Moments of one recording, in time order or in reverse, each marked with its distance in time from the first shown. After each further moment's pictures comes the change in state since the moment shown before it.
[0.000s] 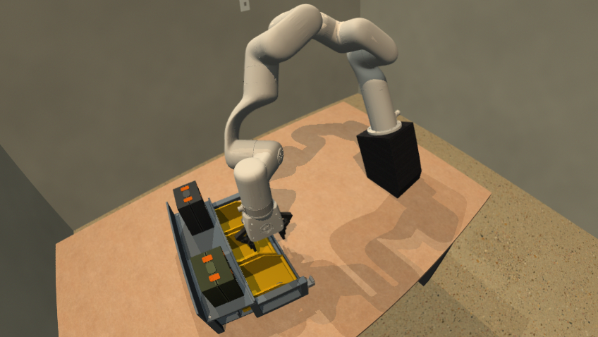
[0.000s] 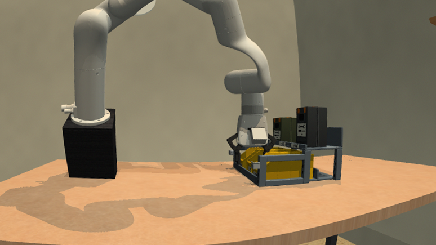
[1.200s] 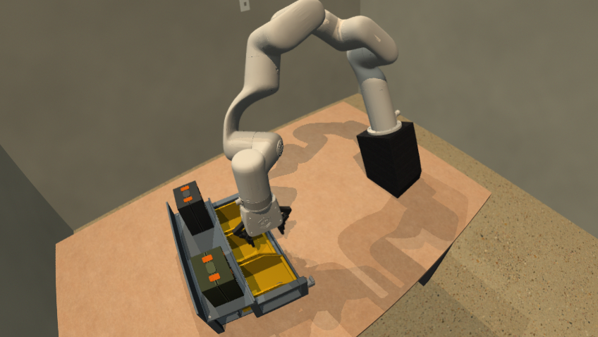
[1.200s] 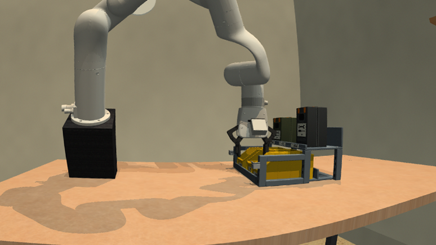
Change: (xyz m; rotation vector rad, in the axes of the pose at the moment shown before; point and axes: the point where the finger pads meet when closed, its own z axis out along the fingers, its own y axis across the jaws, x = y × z) arm -0.001 0.000 -0.025 0.001 0.000 0.000
